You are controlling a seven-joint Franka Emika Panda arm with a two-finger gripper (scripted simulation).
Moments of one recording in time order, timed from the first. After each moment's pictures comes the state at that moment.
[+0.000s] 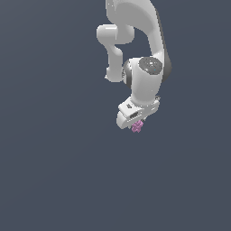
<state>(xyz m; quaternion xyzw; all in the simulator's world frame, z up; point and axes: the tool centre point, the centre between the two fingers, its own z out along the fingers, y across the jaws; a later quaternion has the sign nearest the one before) -0.016 0.099 0.152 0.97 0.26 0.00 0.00</state>
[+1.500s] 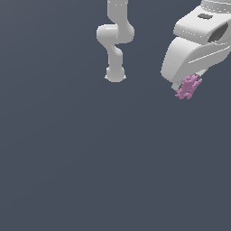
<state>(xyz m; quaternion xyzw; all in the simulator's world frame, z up) 0.029 0.195 0.411 0.97 0.26 0.00 0.00</state>
